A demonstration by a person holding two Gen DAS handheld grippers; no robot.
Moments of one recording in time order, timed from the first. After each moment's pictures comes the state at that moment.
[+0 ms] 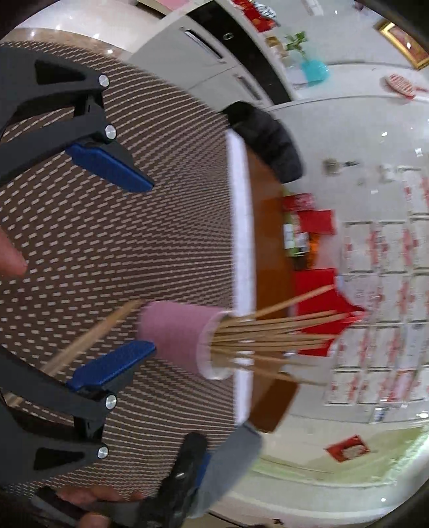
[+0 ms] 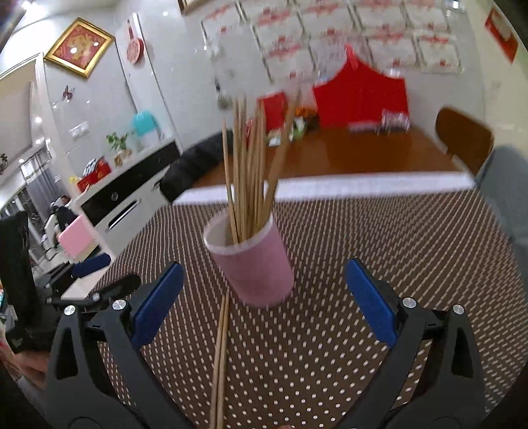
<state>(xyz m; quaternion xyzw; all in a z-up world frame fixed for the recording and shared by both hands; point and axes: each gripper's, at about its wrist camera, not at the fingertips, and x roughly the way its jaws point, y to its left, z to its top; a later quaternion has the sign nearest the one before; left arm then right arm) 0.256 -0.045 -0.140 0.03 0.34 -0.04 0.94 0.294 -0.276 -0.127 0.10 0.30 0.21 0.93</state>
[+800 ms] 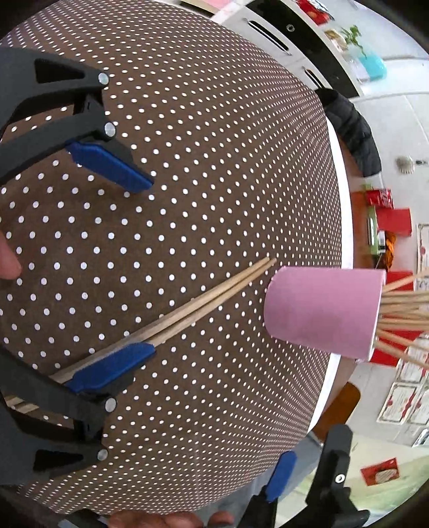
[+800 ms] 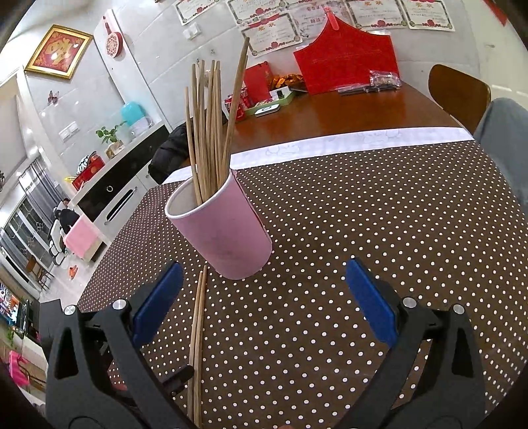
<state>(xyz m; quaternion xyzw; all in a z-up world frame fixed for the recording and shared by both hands) 0.224 -0.088 -0.233 -0.01 0.45 -0.02 0.89 0.304 -0.305 -0.151 0.13 0.34 0.20 0.91</state>
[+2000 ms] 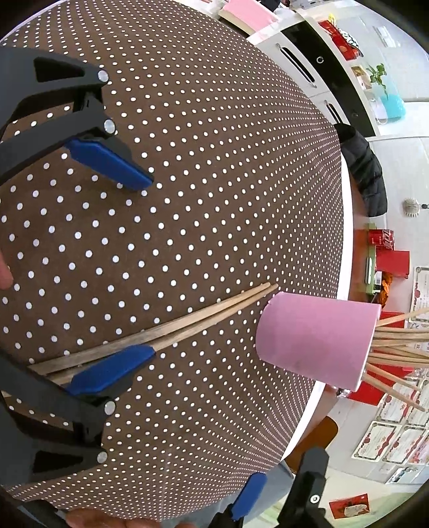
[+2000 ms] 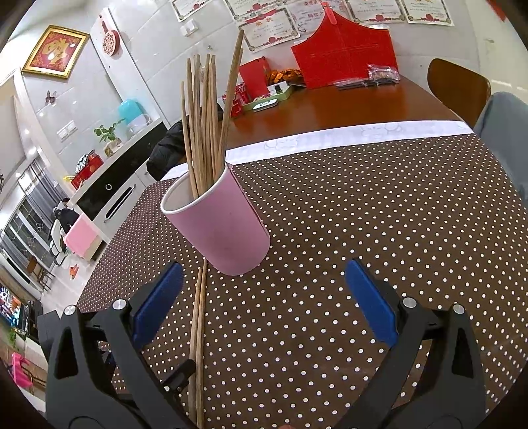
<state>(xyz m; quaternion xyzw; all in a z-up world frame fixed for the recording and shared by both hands) 0.204 -0.109 -0.229 -0.05 0.44 0.06 0.89 0.308 -0.306 -0.155 0.13 0.35 0.20 0.90</state>
